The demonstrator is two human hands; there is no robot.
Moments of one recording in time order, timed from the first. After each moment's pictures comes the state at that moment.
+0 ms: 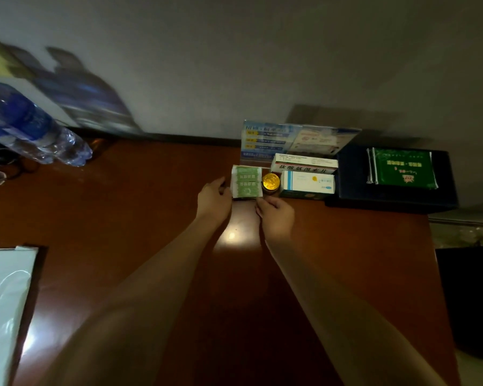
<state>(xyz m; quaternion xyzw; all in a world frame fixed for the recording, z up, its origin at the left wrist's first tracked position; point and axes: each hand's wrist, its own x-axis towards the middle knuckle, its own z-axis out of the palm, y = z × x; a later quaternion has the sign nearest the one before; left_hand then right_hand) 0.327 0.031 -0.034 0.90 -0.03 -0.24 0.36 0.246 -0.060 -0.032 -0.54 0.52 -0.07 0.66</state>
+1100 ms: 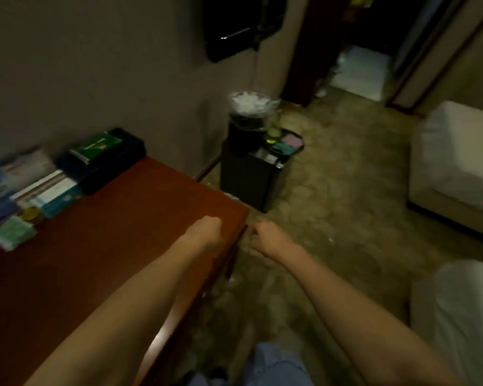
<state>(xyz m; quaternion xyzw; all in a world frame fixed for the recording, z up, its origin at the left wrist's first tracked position) -0.099 0.032 0.109 0.61 -0.72 -0.32 -0.05 -0.271 0.049 0.108 -0.74 0.63 0.03 0.24</state>
